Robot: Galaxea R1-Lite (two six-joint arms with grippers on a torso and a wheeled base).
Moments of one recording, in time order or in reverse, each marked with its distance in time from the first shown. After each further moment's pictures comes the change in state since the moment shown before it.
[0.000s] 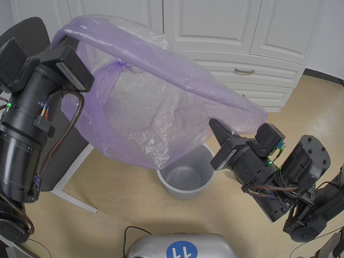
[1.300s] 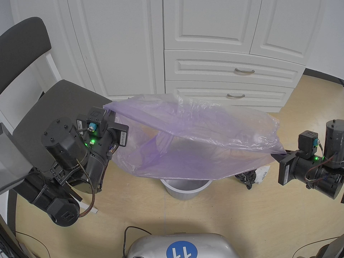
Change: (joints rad) left arm 0.299 0.416 0.070 0.004 -0.020 -0.005; right arm -0.351 -0.447 0.032 1.013 0.142 -0.309
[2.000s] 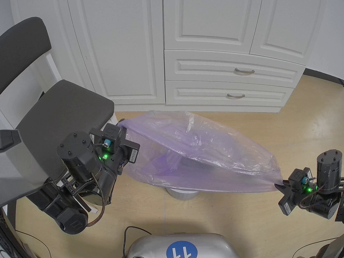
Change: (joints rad) left arm -0.044 0.069 0.039 0.000 0.004 0.010; right arm -0.027 0.006 0.204 0.004 -0.020 -0.378
